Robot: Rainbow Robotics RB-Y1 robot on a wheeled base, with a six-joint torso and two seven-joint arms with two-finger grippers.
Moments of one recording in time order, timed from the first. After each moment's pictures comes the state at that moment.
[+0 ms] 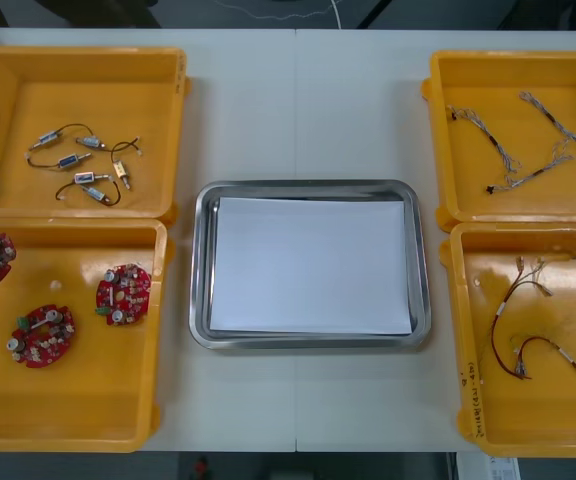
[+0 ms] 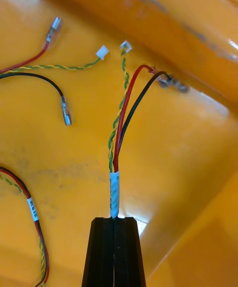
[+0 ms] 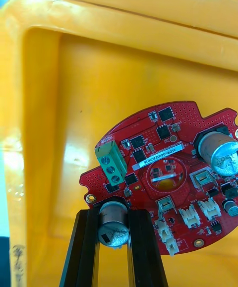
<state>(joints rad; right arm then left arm) 0.06 -1.00 -0.19 -1.92 -0.95 1.40 1.90 -0.20 0.89 0.33 -1.80 0.90 1.83 -1.31</state>
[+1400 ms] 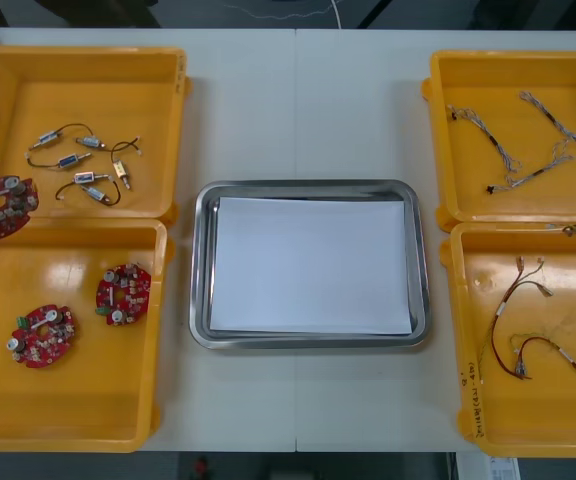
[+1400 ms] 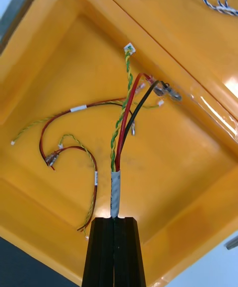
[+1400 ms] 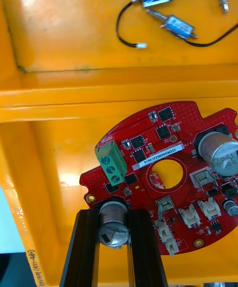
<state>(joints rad) -0.04 -1.00 -0.40 -2.24 -1.15 1.80 1.88 -0.44 0.99 0.17 -1.86 1.01 1.91 -1.31</state>
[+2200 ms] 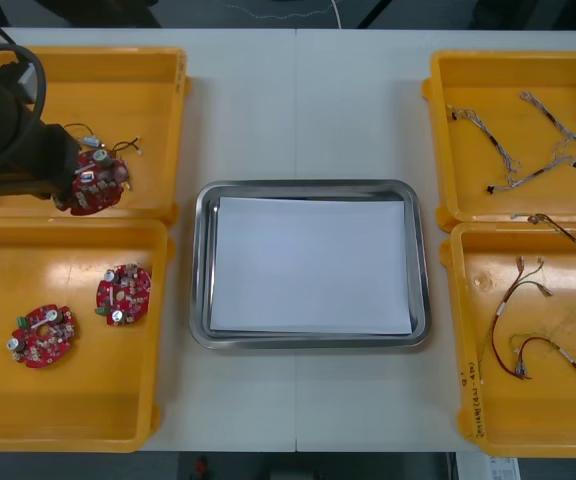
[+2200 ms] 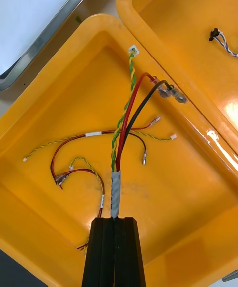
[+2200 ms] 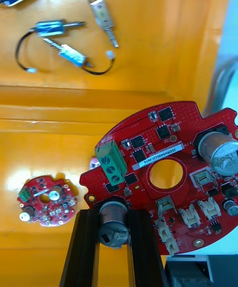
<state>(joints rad) -0.16 -1.00 -0.28 -2.25 -1.15 1.81 1.86 -0.70 0.96 -0.16 -2.00 1.06 1.91 -0.79</state>
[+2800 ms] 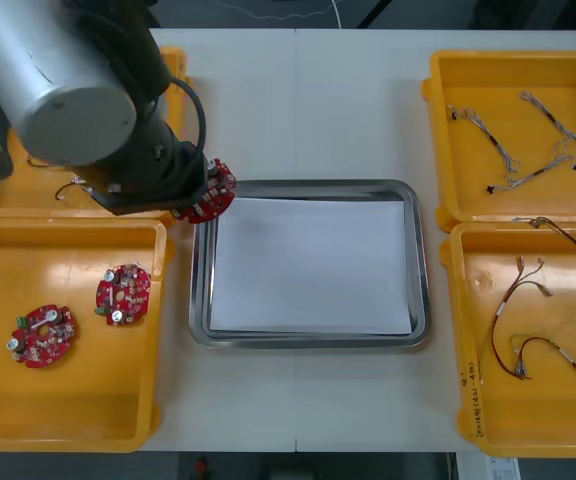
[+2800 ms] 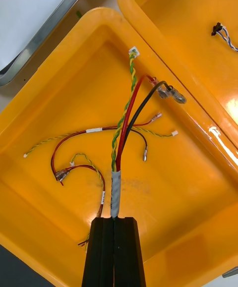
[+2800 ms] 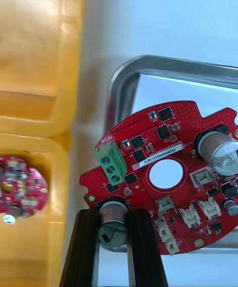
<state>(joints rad) -0.16 -1.00 -0.28 -2.25 -1.15 1.82 1.86 -0.85 0.71 -0.48 -2.01 0.84 1.86 -0.44</state>
